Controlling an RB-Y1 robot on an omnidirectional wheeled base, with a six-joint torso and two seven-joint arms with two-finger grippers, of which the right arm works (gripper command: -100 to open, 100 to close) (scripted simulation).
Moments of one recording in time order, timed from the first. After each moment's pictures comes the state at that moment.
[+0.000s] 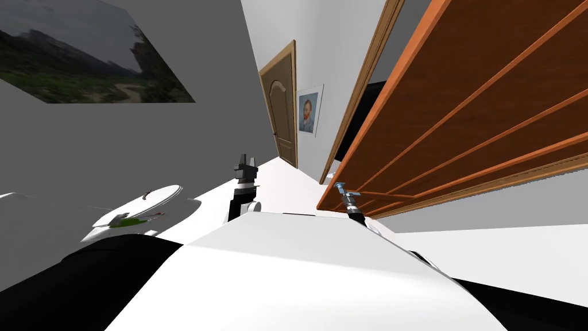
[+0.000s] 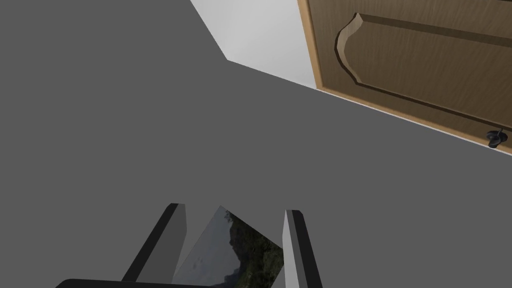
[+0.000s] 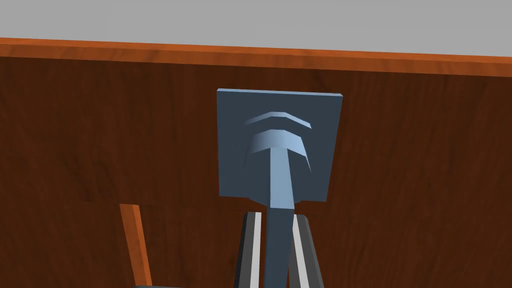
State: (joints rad) arm -0.04 -0.37 -0.04 -0.48 -0.01 -1.01 -0.36
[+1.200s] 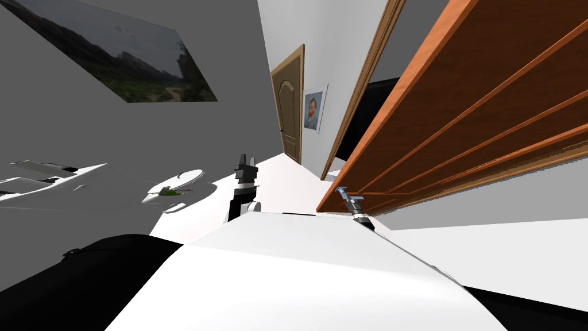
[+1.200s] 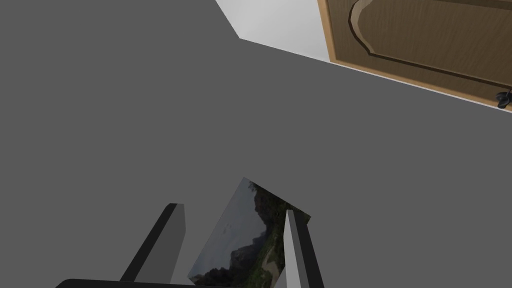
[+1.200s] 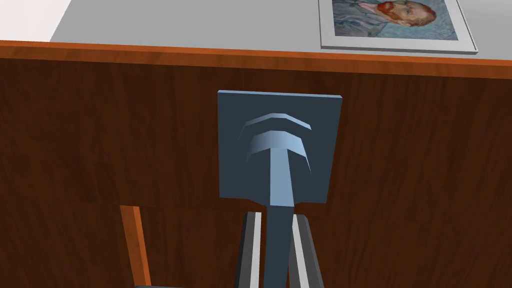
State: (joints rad) arm 0.05 -0.44 0.02 -0.50 0.04 -1.15 -0.45
